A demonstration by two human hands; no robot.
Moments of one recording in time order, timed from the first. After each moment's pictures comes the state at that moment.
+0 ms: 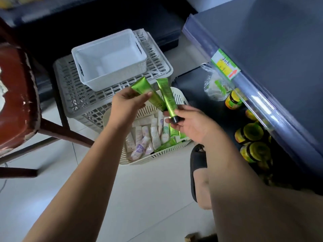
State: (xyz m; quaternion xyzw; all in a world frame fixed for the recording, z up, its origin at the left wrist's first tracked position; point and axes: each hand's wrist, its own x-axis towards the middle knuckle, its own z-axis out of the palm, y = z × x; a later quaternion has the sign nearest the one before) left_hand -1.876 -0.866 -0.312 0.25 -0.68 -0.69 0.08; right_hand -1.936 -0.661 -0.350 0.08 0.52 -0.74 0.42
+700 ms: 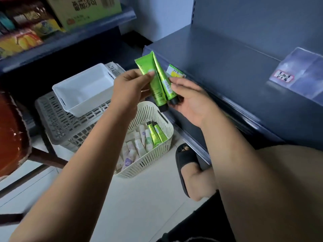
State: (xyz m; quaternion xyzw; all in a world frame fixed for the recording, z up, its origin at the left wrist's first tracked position) left_hand -1.882 -0.773 -0.198 0.09 -0.66 -0.75 0.04; right_hand -1.907 -0.597 -0.241 -0.01 0.50 -0.85 0.19
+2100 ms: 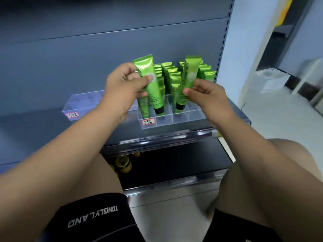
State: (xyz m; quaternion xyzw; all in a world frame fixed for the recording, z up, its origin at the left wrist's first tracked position) left_hand -1.707 -0.332 -0.074 -0.39 -0.61 -0.67 -0.18; right_hand -1.529 -0.188 -0.122 0.17 0.70 -0.55 -0.41
